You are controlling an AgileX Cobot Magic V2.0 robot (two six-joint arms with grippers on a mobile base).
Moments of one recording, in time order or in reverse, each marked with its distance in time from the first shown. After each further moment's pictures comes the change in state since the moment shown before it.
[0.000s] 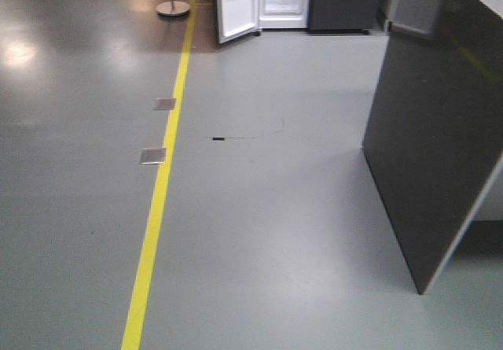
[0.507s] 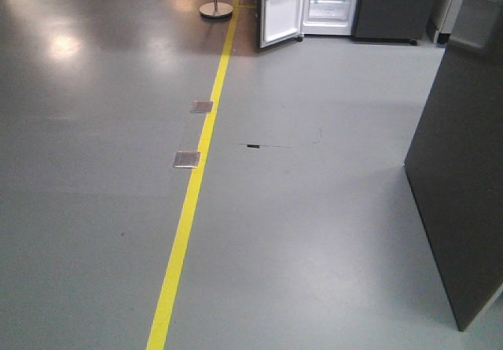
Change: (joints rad) left arm 0.000 0.000 0.000 0.000 0.000 0.000; right arm 0.000 0.000 0.000 0.001 0.000 0.000
